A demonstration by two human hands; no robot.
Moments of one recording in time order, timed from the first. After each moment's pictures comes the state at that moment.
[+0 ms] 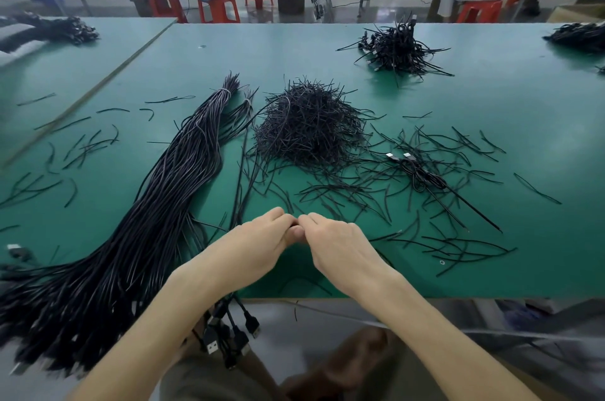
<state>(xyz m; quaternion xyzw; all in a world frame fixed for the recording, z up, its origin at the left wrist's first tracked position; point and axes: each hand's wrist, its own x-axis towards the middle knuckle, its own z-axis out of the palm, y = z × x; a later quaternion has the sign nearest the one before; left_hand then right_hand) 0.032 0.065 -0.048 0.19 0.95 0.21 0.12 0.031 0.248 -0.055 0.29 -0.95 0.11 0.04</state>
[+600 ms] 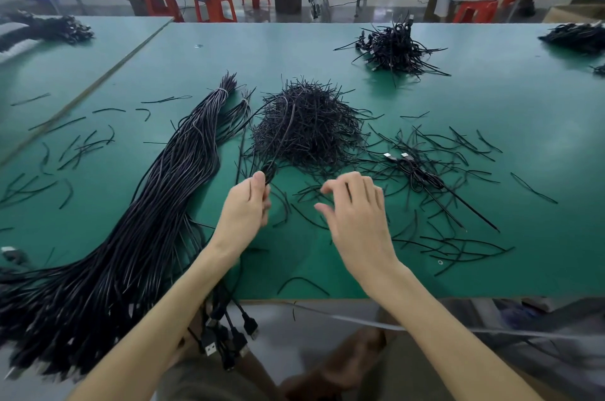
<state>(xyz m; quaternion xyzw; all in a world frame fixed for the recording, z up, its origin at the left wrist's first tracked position) -0.002 0.073 -0.057 -0.03 0.80 0.60 -0.06 0.011 0.264 -0.066 0.16 -0.93 0.15 0.29</state>
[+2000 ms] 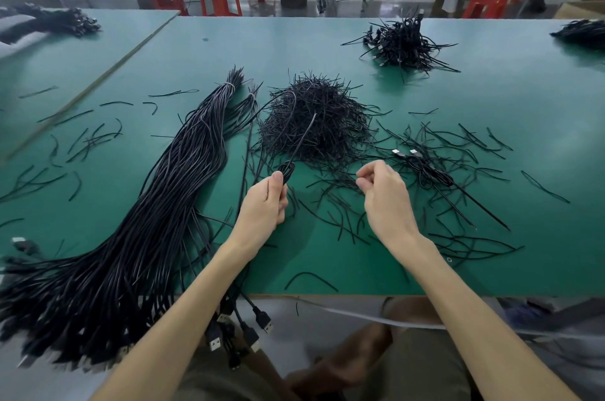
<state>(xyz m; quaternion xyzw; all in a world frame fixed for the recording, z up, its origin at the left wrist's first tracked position) -0.009 0.079 -0.076 0.01 0.78 0.63 -0.03 -0.029 0.292 -0.064 0.03 -0.92 0.37 0.14</state>
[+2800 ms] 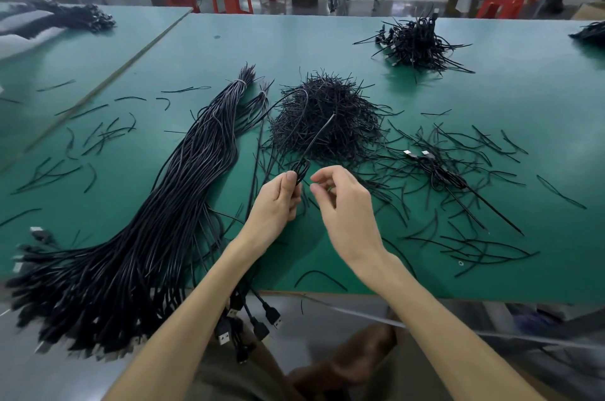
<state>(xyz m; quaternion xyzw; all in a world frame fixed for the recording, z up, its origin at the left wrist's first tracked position) -0.010 0.079 -0.075 0.04 0.74 0.67 -0.03 0.003 0.224 -0.056 0.15 -0.86 0.47 0.16</state>
